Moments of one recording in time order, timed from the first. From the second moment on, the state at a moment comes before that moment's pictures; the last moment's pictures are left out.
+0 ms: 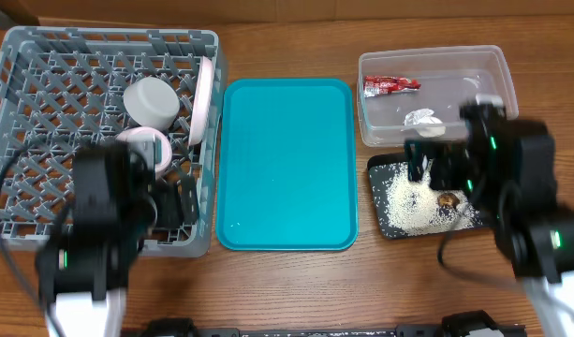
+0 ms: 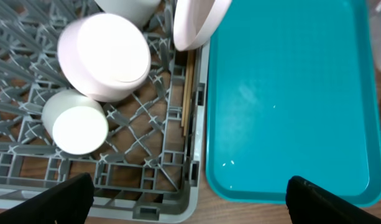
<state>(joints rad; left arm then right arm) 0.03 0.90 1.12 -1.12 0.05 -0.07 0.17 0.93 1.09 -0.85 -0.09 0.25</state>
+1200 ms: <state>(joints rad) 0.03 0.74 1.07 -1.10 0.05 -0.10 0.15 0.79 1.00 -0.92 -0.05 0.23</state>
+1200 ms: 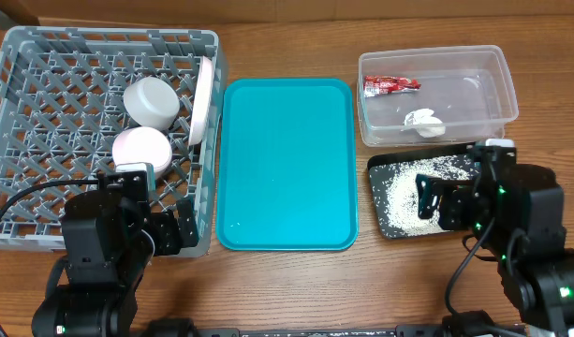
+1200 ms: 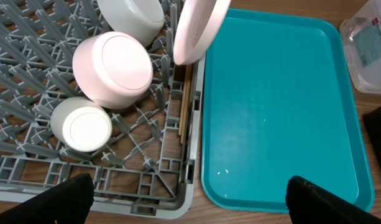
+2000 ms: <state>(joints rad) 0.03 0.75 1.06 -1.10 0.05 -0.10 0.11 0.13 0.11 0.14 -0.03 0.22</state>
